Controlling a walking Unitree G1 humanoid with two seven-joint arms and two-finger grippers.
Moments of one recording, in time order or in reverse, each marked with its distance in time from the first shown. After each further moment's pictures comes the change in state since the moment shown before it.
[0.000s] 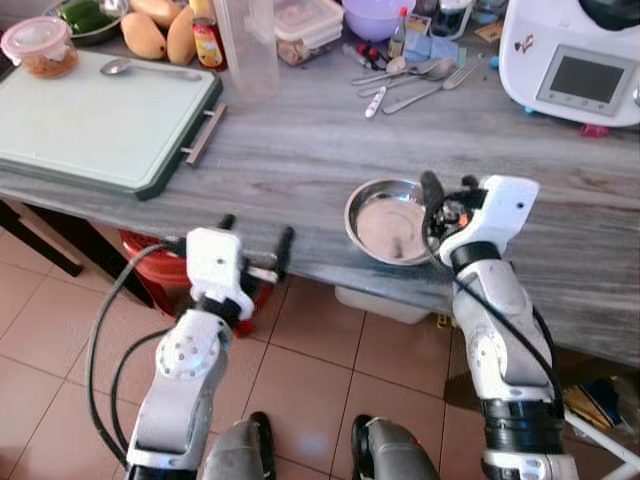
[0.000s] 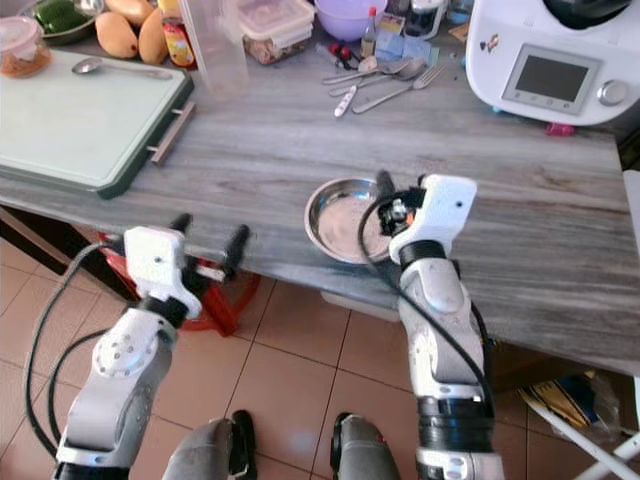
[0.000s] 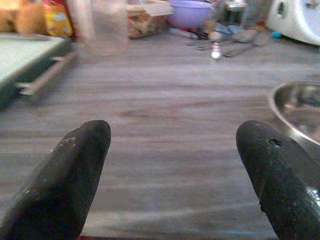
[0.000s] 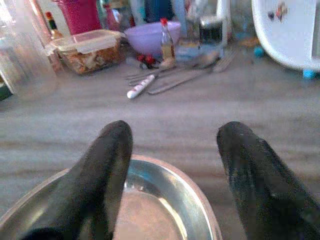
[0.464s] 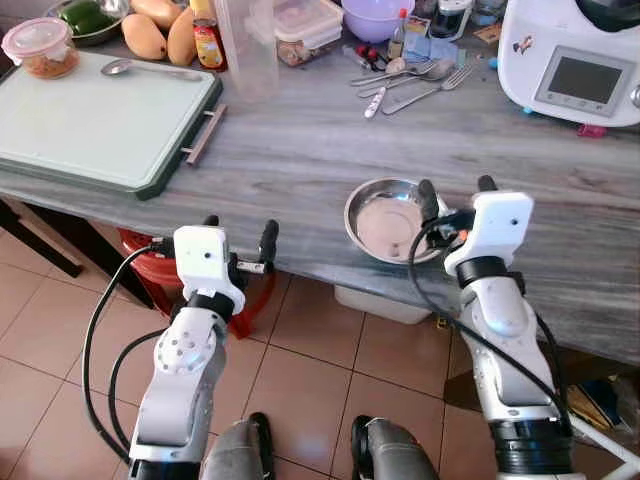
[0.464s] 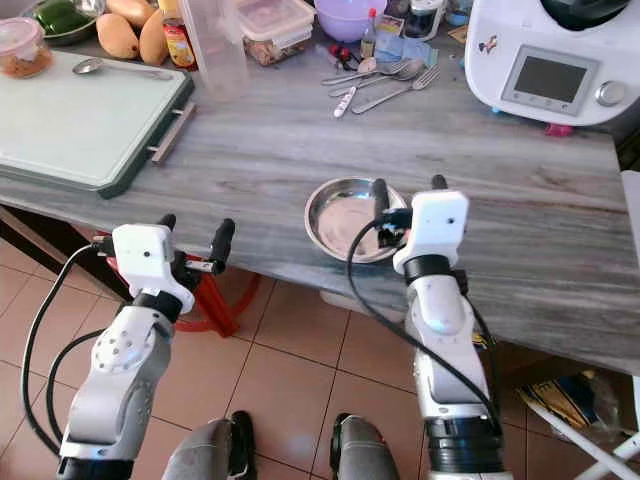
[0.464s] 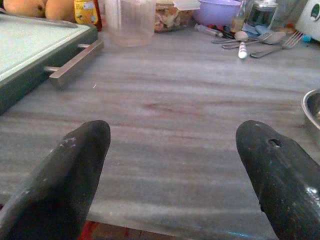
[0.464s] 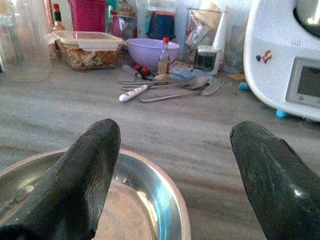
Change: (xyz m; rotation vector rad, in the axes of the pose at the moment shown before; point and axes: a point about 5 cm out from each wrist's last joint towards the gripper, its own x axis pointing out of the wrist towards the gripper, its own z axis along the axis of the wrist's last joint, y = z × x) left arm 0.003 0.006 -0.007 -0.061 0.027 0.085; right arm -0.013 -0.001 -0.003 -0.193 -0.079 -0.006
